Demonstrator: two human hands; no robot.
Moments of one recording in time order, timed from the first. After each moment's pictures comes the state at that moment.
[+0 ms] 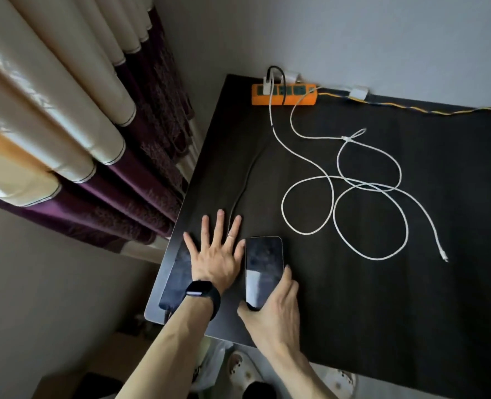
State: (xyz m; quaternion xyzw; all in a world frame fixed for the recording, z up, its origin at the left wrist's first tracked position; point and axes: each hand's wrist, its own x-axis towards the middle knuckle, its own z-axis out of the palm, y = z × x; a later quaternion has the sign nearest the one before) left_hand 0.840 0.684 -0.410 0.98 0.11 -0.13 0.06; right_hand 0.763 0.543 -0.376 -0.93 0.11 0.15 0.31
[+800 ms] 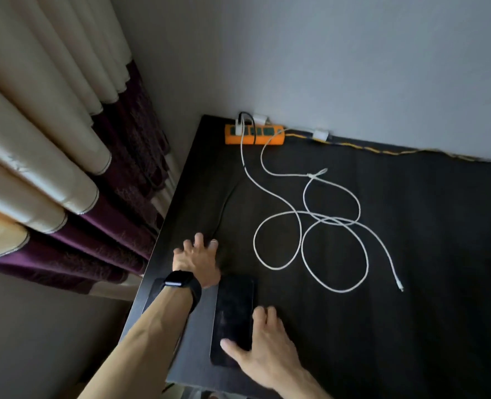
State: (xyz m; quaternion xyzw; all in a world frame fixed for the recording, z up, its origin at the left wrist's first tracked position) left_hand 0.909 0.681 -0.339 0.95 0.05 -0.30 -0.01; right_hand 0.794 0.497 -0.350 -0.91 -0.01 0.36 0.20
